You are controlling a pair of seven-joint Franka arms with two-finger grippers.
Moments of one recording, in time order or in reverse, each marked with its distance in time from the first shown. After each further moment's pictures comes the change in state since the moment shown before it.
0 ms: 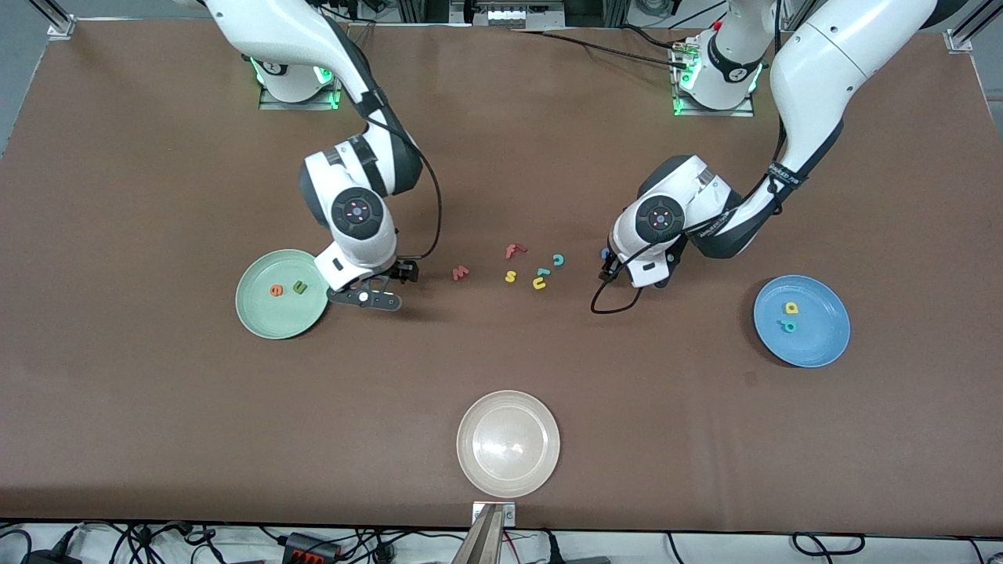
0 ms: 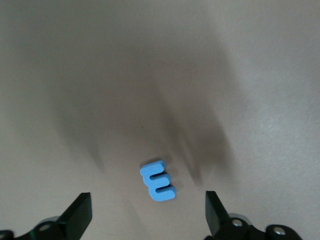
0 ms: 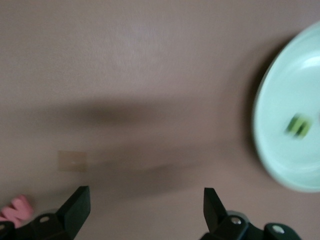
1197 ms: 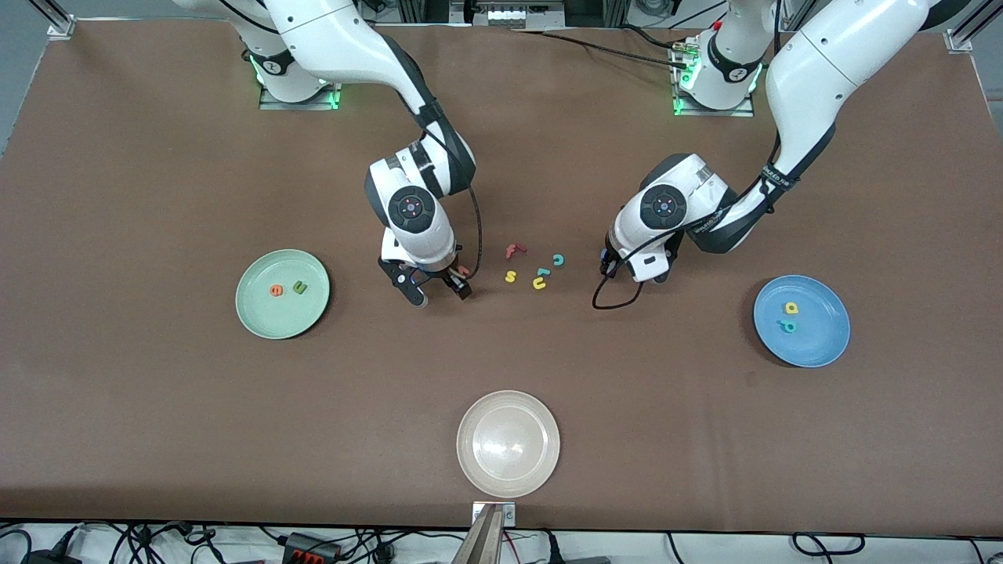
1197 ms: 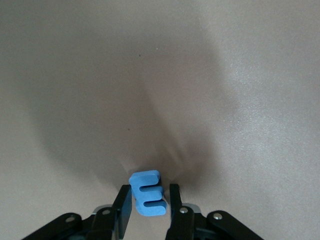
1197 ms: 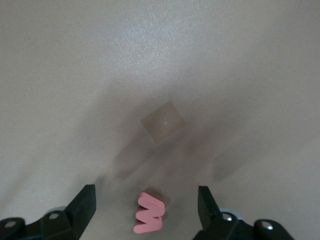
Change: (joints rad) left arm -0.001 0.003 0.036 -0.076 0.059 0.172 -0.073; right arm 0.130 0.146 -0.002 0.068 0.209 0.225 0.632
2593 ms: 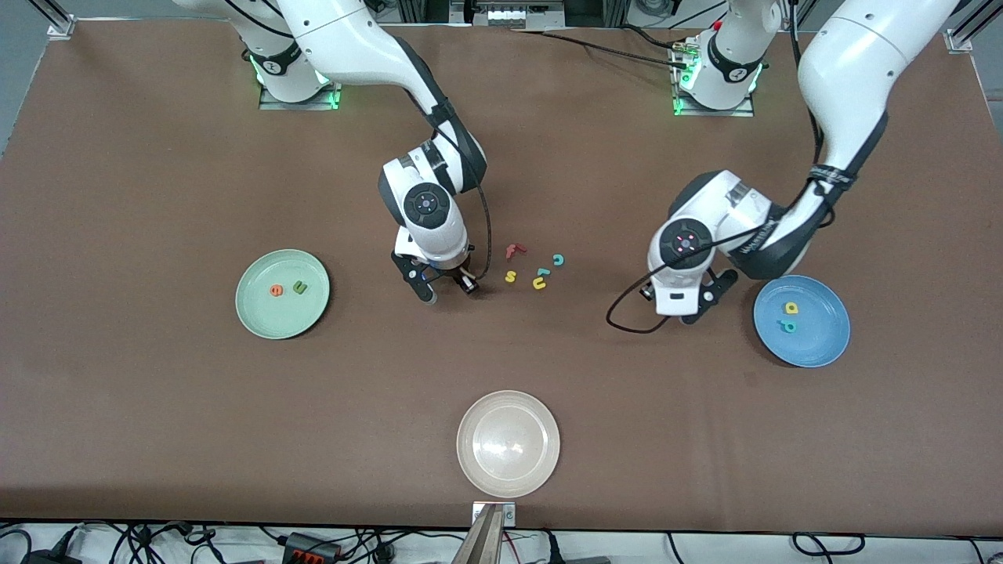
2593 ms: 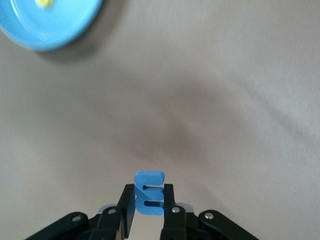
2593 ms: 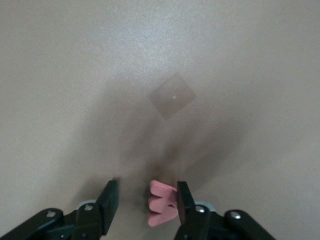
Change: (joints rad) left arm 0.045 -0.018 0.004 0.319 0.093 -0.514 0.588; right arm 0.027 0.030 -0.002 0.043 0.007 -0.022 0.092
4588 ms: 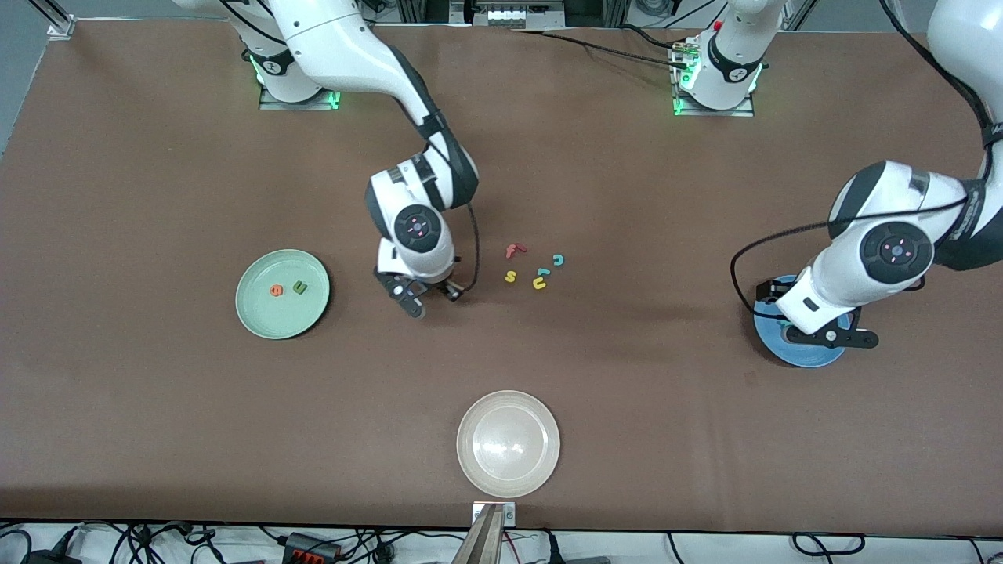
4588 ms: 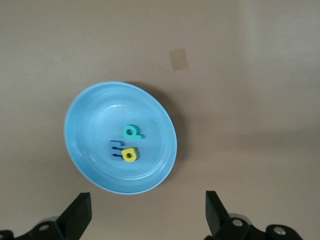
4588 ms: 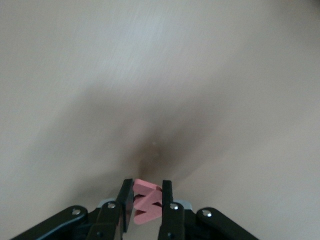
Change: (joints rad) left arm 0.426 -0.102 -0.209 0.054 0.091 -0.075 1.072; right arm -0.005 0.019 -0.119 0.077 -0.015 -0.220 -0.234
